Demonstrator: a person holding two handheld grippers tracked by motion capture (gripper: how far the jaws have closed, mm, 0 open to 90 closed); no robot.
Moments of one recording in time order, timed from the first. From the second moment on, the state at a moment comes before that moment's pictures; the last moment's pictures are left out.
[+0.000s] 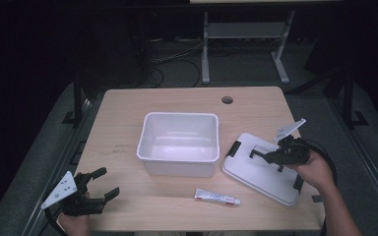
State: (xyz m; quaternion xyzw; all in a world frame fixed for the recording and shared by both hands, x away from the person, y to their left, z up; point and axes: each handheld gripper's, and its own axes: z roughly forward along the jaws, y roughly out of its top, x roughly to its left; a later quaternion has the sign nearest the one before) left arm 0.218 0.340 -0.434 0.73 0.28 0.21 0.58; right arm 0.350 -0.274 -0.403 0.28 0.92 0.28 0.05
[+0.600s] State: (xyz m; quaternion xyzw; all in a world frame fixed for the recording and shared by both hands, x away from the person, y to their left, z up) left arm 0.218 0.339 -0.434 0.73 0.28 0.21 0.58; right arm 0.329 -0.269 -0.396 0.27 0.92 0.29 0.06
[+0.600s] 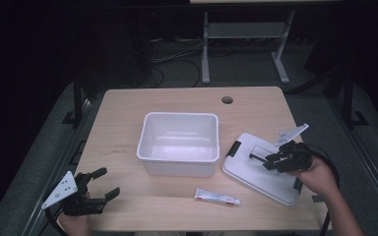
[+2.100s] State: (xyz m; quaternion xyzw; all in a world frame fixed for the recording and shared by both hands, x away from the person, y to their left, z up) left arm 0.218 0.339 -0.433 0.73 0.28 0.21 0.58; right arm 0.275 -0.189 -0.396 0.18 0.94 0.30 0.05
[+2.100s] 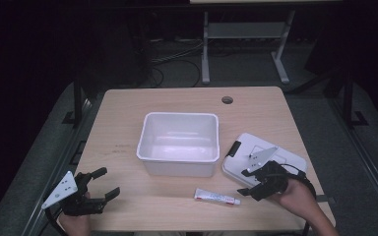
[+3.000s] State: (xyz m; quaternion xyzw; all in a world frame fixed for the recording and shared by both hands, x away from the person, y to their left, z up) left arm 0.217 0.340 -0.433 0.73 0.28 0.21 0.59; right arm 0.262 -0.153 -0.425 0.15 0.94 0.30 0.02
